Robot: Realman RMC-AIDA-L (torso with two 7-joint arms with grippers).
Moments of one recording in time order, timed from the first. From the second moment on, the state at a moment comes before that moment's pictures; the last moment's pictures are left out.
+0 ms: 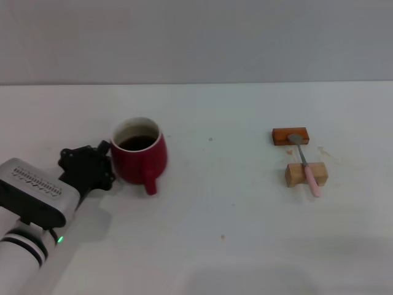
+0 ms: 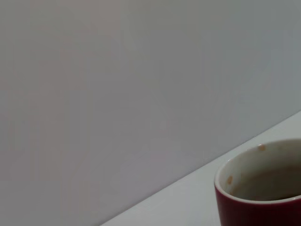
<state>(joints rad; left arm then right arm) -0.43 -2.08 -0.58 -0.27 2.18 0.92 0.27 -0.04 2.09 0.79 0.43 -2.24 -1.78 0.06</state>
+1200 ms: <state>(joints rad) -0.54 -2.08 -0.52 -0.26 2.18 0.87 0.28 -0.04 2.09 0.79 0.43 -2.24 -1.81 0.06</state>
